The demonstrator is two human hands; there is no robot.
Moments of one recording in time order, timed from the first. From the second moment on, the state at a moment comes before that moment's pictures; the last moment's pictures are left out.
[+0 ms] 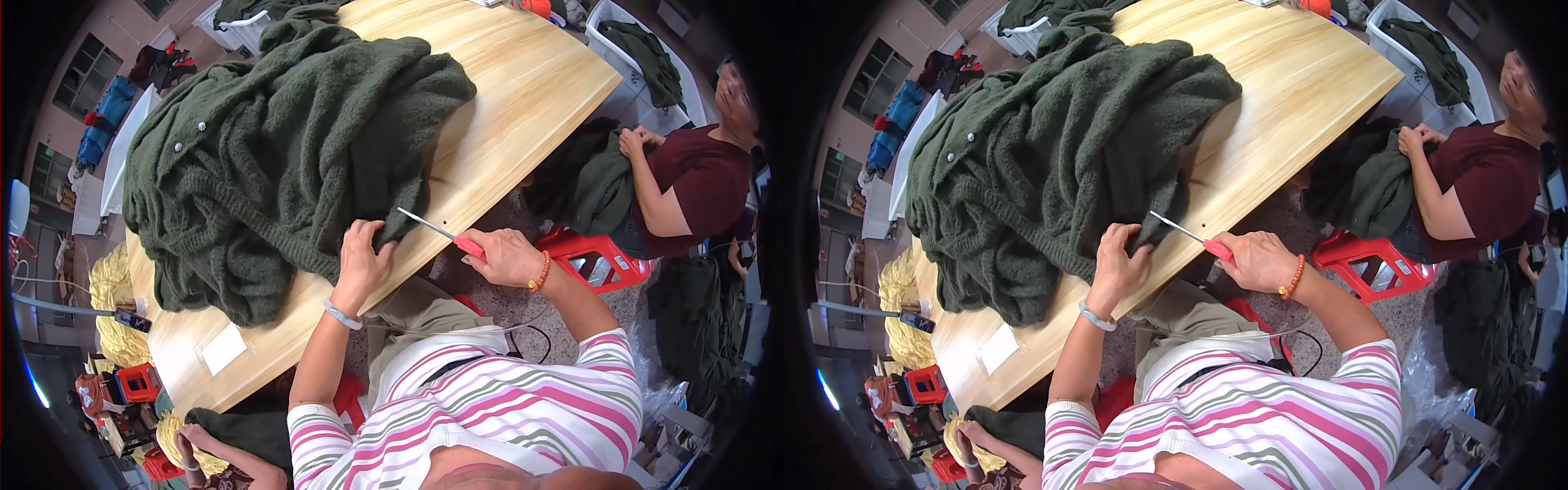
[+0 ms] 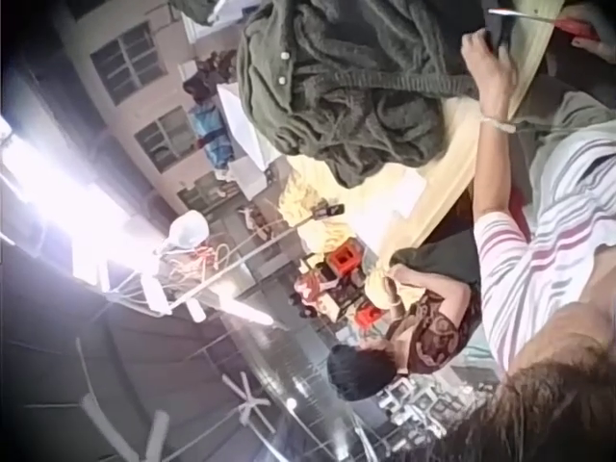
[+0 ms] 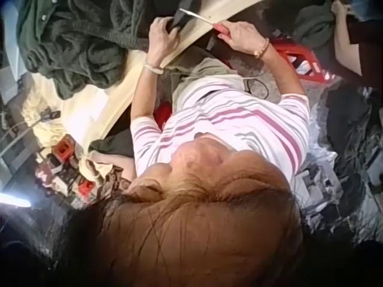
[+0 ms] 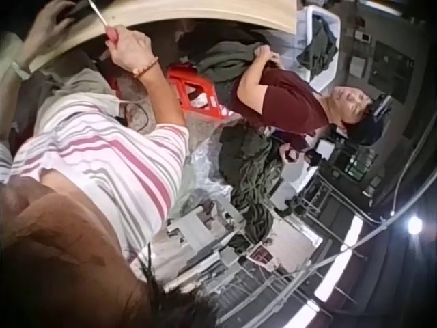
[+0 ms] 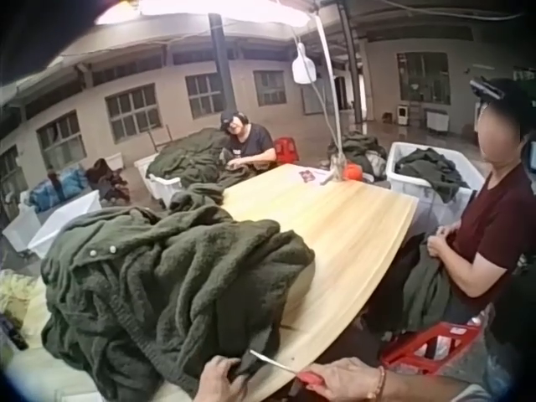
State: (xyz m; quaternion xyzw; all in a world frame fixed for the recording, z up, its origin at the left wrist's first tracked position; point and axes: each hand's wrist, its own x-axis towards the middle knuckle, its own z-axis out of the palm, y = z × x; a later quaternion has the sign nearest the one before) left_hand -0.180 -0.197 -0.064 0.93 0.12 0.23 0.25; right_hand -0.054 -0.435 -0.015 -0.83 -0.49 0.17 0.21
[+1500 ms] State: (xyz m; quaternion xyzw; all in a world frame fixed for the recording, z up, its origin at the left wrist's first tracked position) left_hand -0.189 -0.154 -0.112 0.32 0.16 0.20 0.91; right_hand -0.101 -0.399 0.012 -0.79 -0.55 0.27 0.08
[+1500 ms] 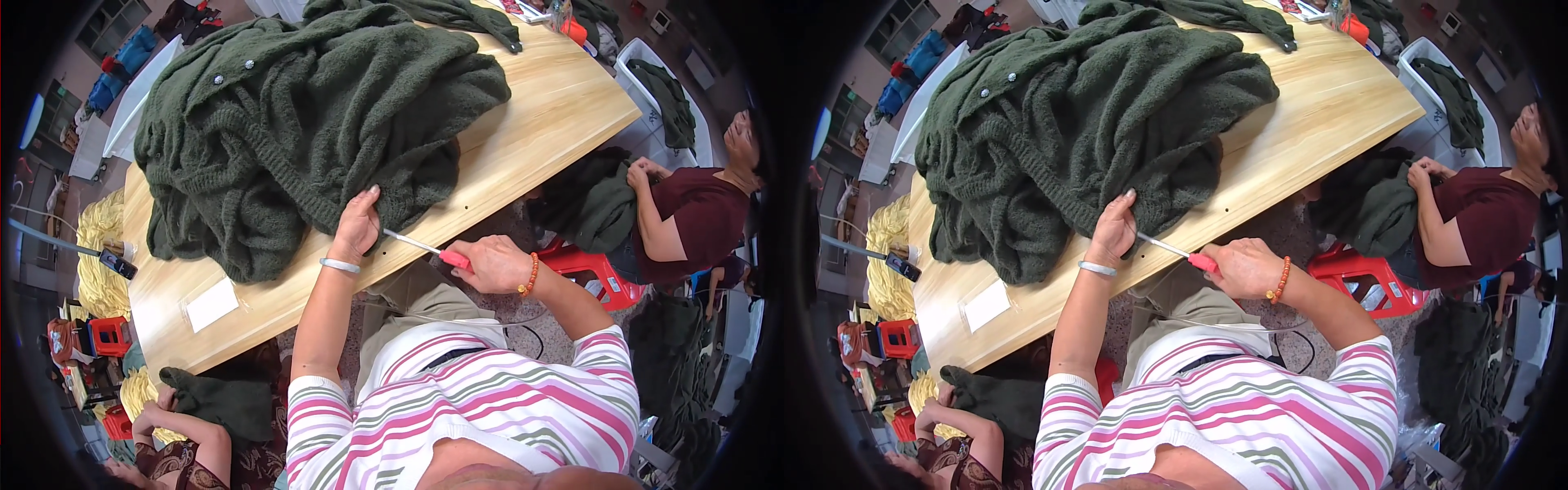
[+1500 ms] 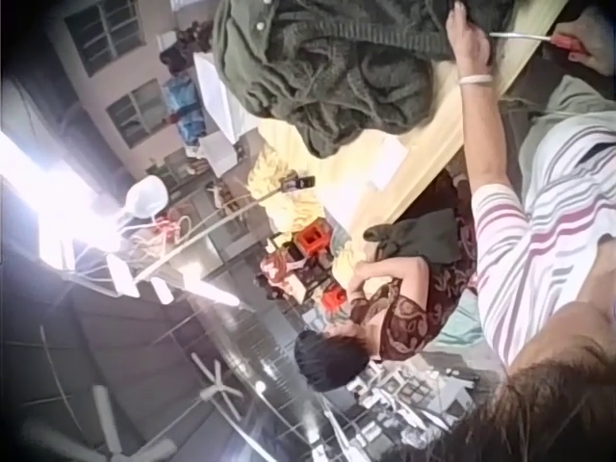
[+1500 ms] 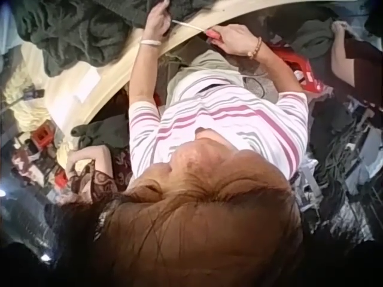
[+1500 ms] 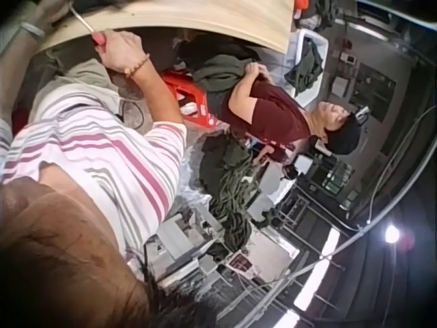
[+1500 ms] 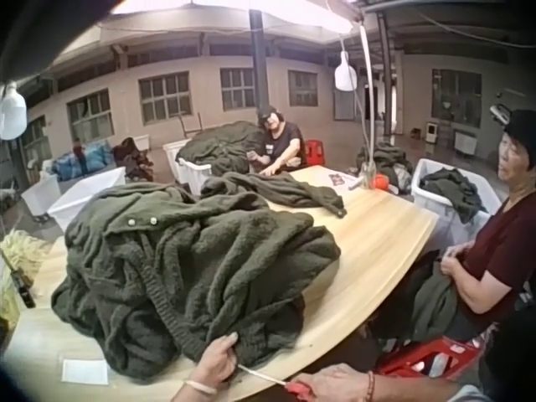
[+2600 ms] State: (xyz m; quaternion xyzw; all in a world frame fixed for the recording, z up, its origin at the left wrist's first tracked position) left_hand -0.230 -0.169 -0.122 0.49 0.16 0.27 0.81; right_hand 0.032 -0.492 0.034 -0.55 -0.19 0.04 0.81
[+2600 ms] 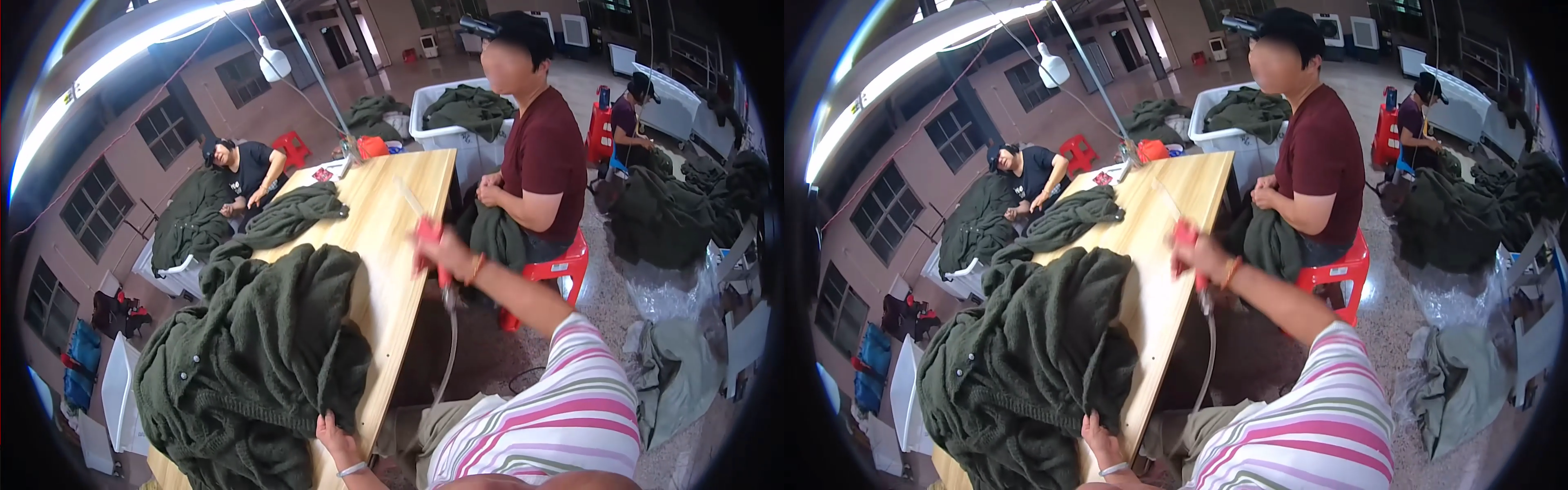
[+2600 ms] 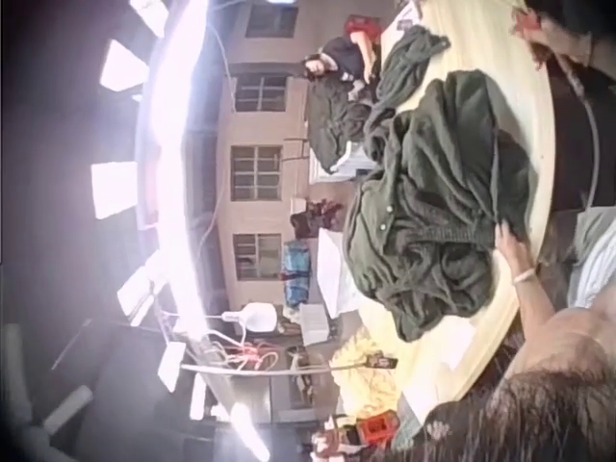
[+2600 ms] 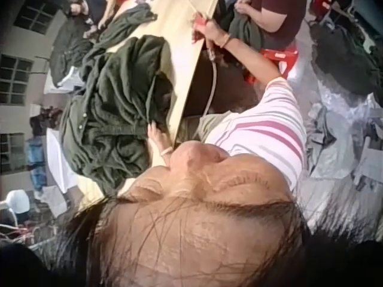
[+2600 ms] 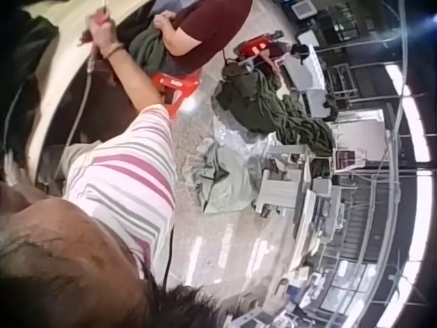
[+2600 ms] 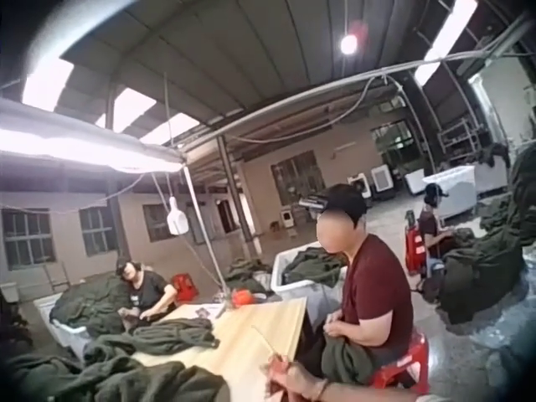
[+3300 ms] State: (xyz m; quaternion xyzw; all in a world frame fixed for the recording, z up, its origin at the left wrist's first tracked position) left_hand -0.174 -0.220 -0.048 0.91 0.13 0.34 0.19; right_hand -0.025 -0.465 -0.009 -0.76 -0.34 0.38 0.40
